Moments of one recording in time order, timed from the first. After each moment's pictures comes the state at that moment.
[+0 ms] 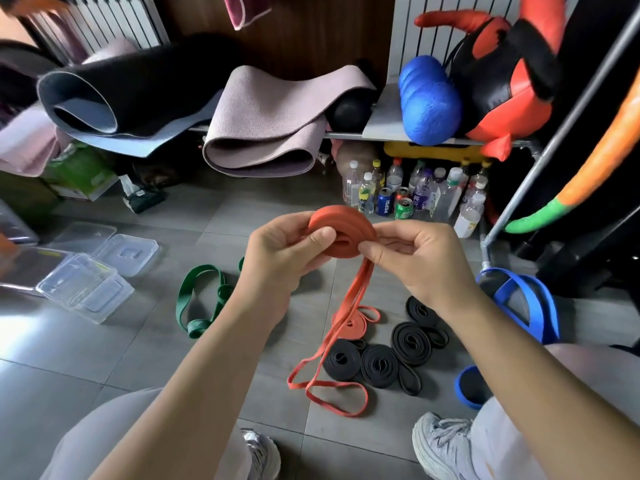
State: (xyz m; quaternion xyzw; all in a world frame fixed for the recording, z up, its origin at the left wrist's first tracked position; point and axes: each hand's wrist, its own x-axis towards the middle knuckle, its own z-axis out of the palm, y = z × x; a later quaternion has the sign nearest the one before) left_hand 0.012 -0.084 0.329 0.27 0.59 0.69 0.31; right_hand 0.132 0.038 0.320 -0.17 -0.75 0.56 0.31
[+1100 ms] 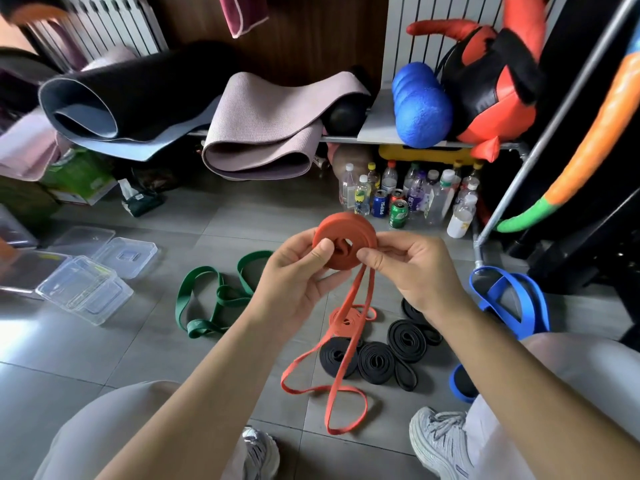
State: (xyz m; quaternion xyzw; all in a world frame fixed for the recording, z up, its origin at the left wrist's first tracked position) left_hand 0.033 -0.092 0.315 0.19 0.47 0.74 0.44; right_hand 0.142 0.030 0.306 -0.17 -0.71 0.61 0.31
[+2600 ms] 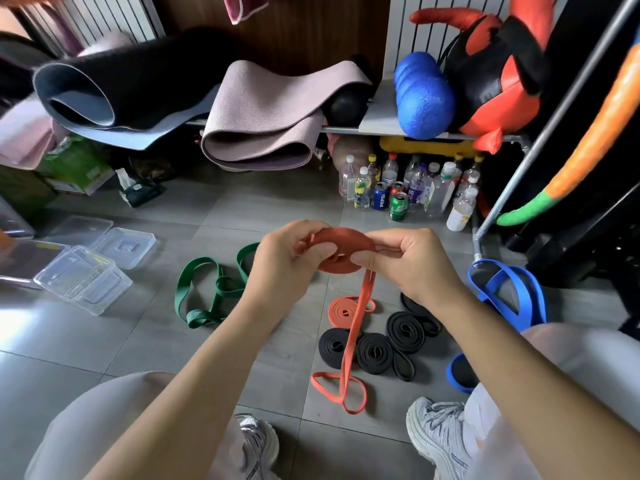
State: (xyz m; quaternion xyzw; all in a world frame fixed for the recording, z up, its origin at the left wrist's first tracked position) left_hand 0.024 -0.100 0.317 0.38 0.75 0.52 0.14; right_hand 0.143 0.028 0.302 -0.19 -0.76 0.57 0.24
